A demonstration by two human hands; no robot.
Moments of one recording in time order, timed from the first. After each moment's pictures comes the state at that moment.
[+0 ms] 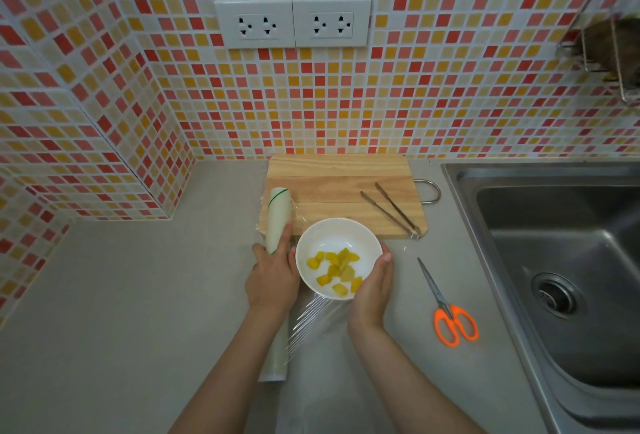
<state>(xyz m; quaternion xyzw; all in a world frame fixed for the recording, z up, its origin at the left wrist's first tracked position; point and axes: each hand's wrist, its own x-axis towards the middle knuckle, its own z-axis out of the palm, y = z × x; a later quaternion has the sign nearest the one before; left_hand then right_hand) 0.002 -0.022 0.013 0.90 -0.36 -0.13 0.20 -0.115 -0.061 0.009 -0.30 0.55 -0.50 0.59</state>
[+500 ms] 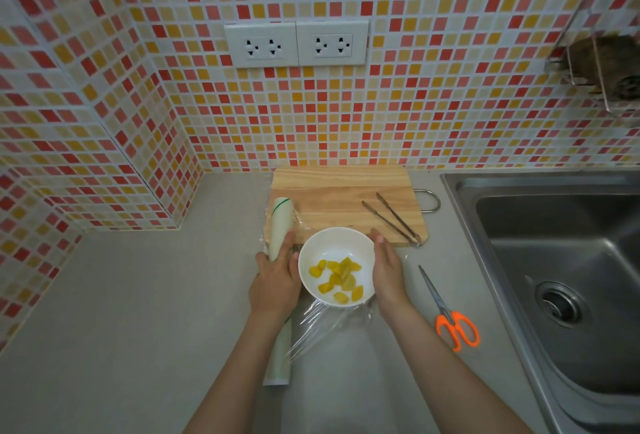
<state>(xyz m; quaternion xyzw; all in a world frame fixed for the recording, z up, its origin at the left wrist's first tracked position) 0.007 -0.018 0.017 0.88 -0.36 -0.17 0.24 -0.137 -0.108 0.016 -0.46 0.51 -0.38 0.62</state>
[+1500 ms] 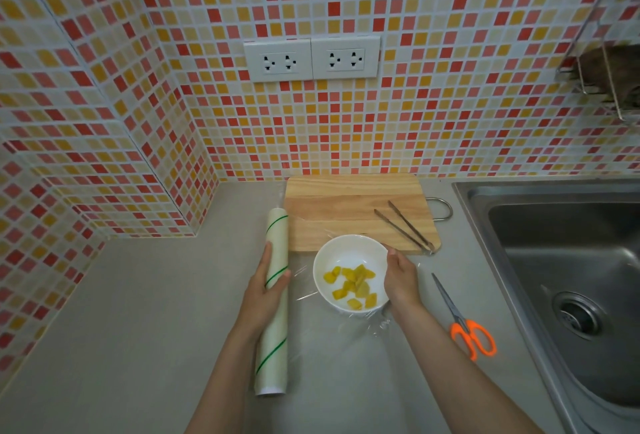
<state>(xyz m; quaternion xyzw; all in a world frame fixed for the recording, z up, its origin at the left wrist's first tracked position) 0.051 0.018 0.007 0.75 -0.34 -0.30 0.48 -0.133 -0.115 0.006 -0.46 0.56 -0.36 0.58</state>
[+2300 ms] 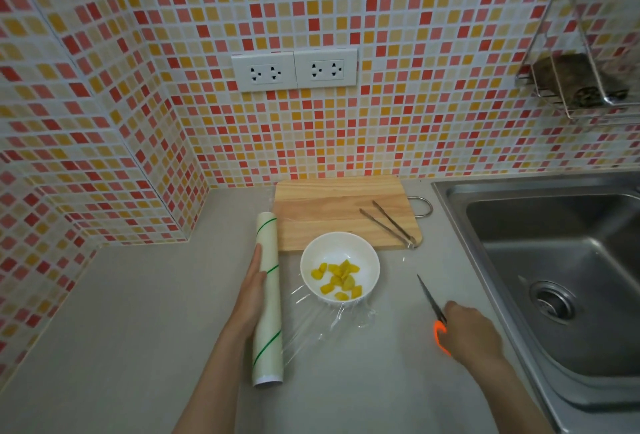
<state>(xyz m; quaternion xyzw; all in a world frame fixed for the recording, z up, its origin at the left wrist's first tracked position) 0.057 0.017 -0.004 0.71 -0.32 -0.34 0.52 -0.269 -0.069 0.034 -0.74 0.64 0.07 0.18</state>
